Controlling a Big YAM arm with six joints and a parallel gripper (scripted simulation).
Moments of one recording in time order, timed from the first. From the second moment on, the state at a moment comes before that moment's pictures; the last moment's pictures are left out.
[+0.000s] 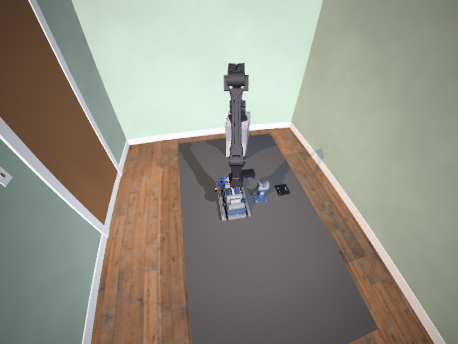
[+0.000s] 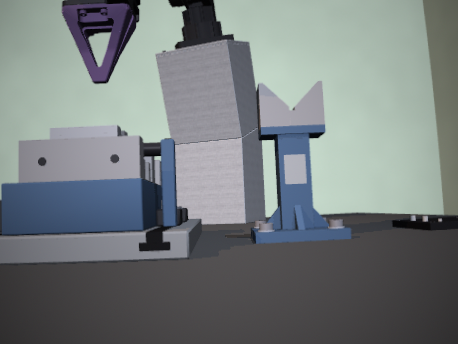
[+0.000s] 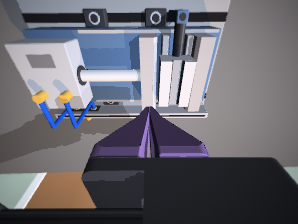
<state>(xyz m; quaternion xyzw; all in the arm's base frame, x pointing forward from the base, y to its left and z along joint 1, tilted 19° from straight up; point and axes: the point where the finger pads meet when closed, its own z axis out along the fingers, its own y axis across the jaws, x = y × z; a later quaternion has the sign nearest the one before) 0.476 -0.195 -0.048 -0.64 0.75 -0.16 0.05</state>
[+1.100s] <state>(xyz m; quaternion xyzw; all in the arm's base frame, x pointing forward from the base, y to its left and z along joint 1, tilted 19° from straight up) 0.488 -0.201 -0.076 -0.64 0.75 -0.16 0.05</state>
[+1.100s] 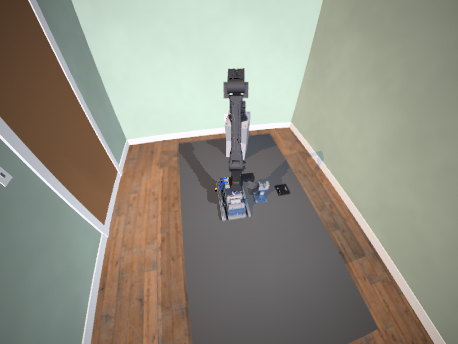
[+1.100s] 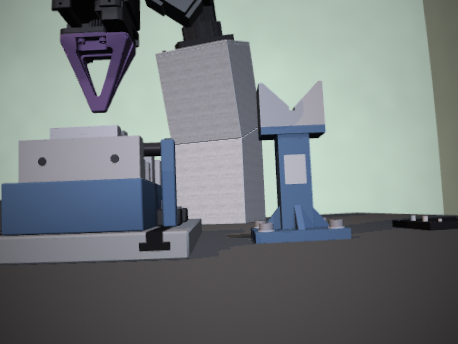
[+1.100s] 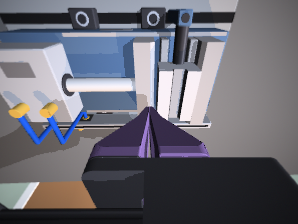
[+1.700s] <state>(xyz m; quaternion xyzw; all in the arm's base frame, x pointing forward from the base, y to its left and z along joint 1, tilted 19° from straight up) 0.489 -0.203 -0.097 -0.64 0.75 -0.15 0.05</state>
